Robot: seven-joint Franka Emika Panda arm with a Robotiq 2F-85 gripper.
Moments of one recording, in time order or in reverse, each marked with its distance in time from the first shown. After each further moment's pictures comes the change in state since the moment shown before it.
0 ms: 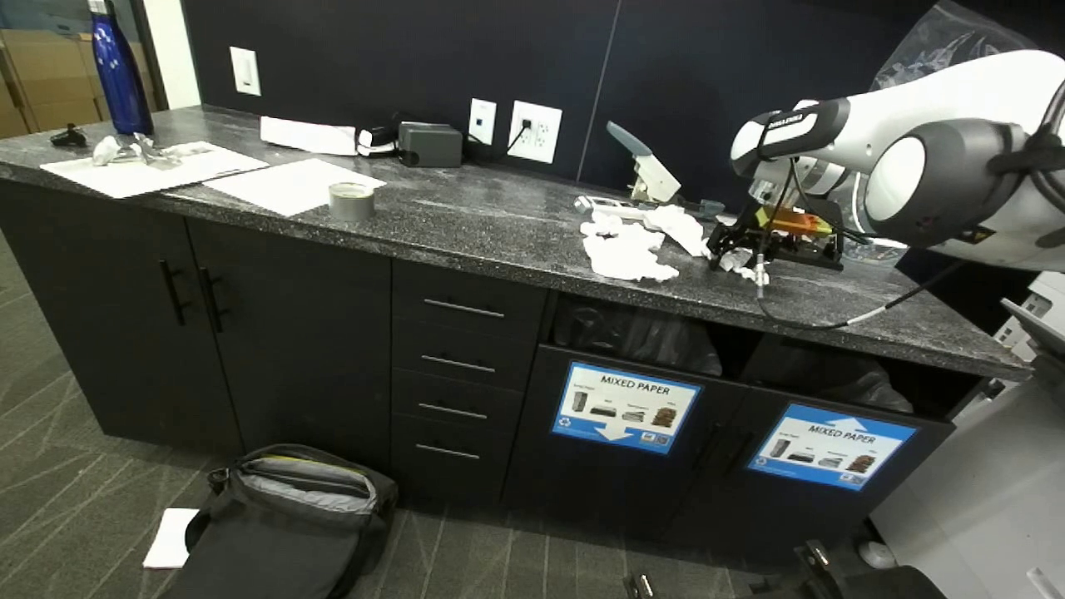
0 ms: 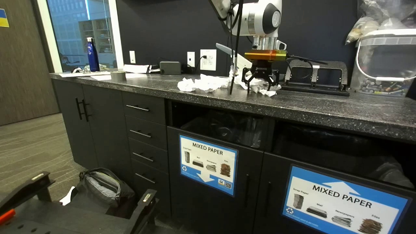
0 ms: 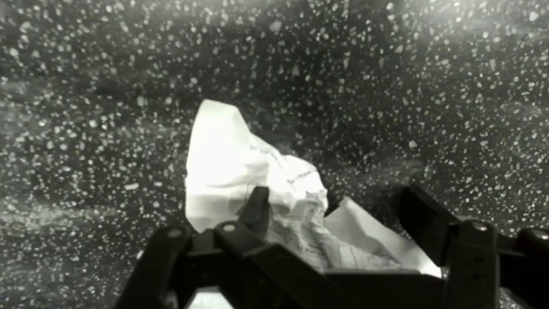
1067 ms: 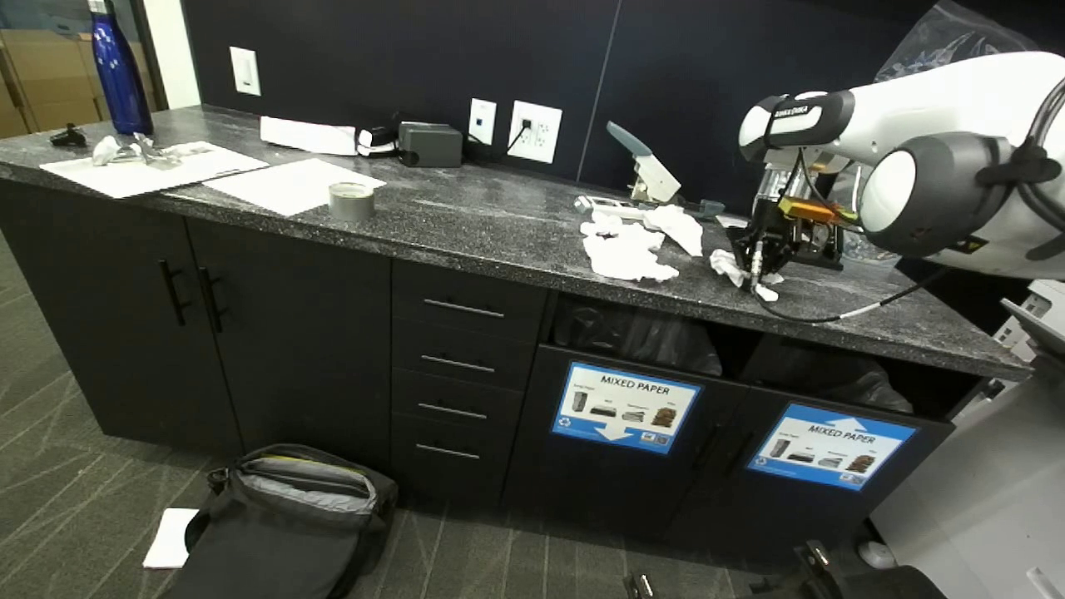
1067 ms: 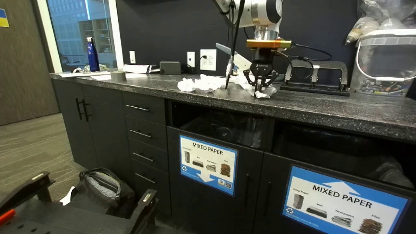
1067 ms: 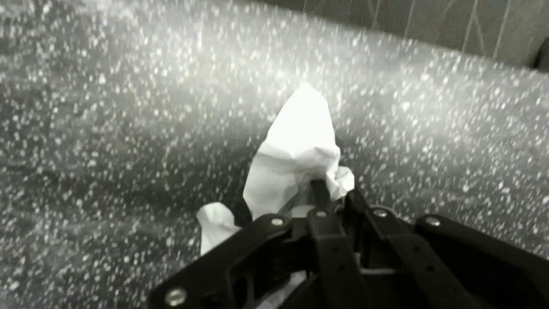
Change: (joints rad) arm 0.000 0.026 -0.024 0.130 -0.065 -0.409 -0.029
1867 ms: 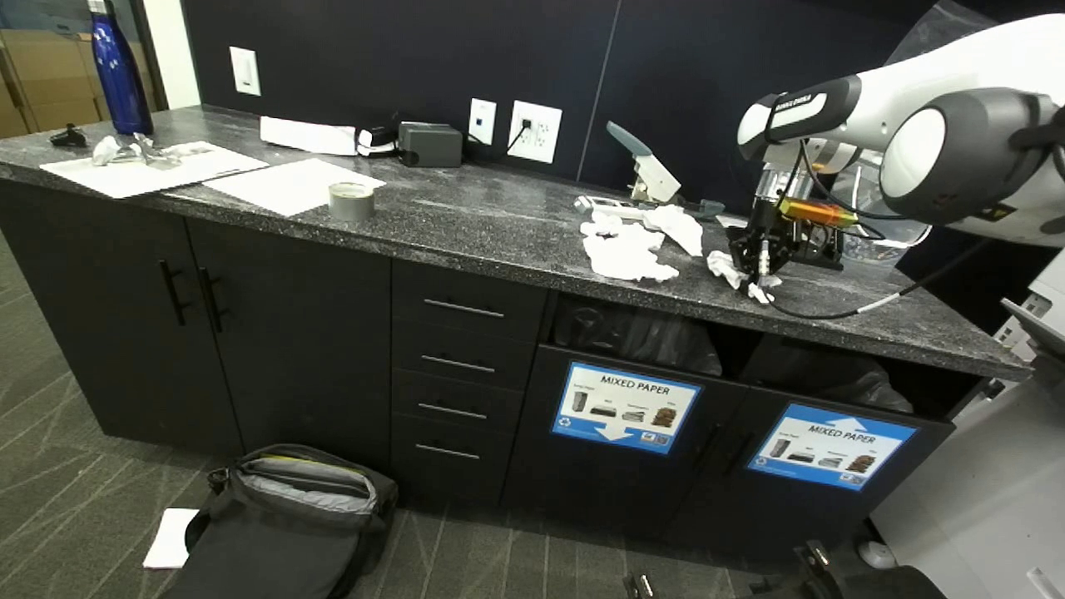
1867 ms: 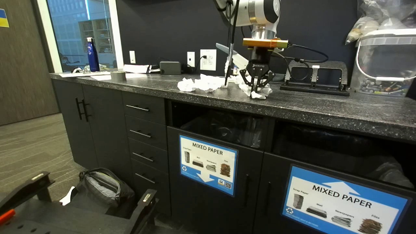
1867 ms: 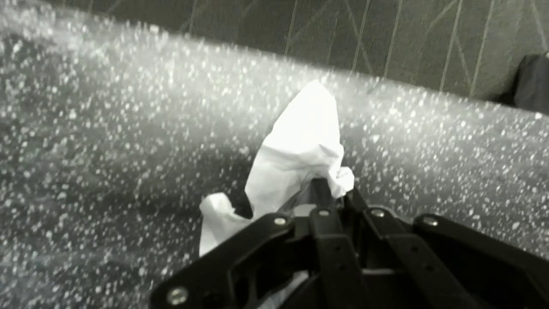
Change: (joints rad) arm 0.014 -0.105 0.006 -0.188 0.006 0.072 0.005
